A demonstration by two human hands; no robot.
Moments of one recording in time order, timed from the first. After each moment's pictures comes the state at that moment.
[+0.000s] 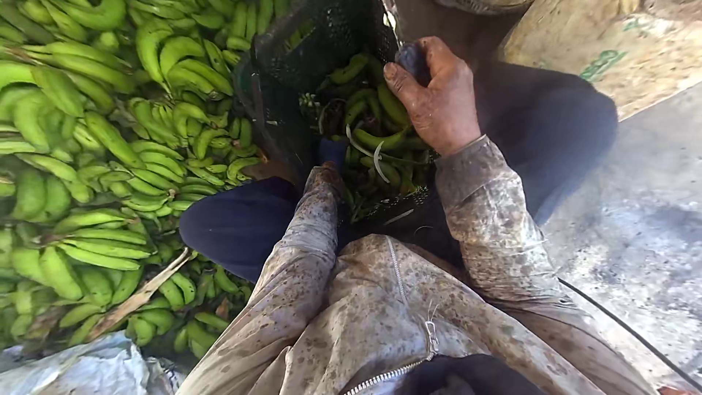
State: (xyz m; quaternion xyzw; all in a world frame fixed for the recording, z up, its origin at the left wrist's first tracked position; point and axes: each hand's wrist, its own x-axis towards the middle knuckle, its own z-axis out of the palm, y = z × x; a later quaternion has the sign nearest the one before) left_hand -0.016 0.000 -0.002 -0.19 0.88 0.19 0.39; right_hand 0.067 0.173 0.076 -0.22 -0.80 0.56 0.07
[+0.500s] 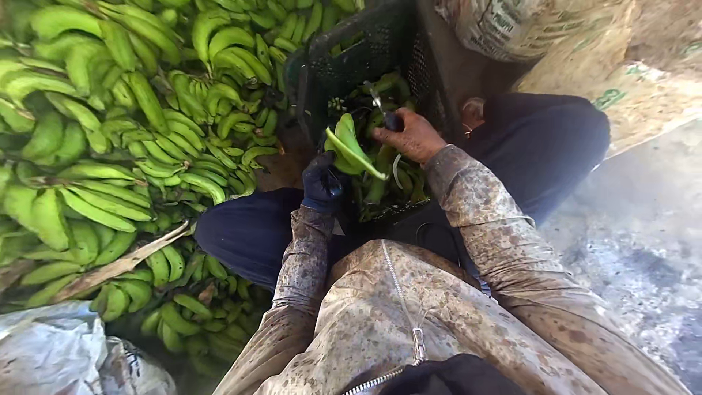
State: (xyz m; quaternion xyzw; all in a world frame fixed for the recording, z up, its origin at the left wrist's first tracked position) left_hand 0.047 -0.135 -0.006 -0.02 0.39 0.89 0.24; right_hand 0.057 0.110 0.035 -0.17 -0.79 0.57 -0.18
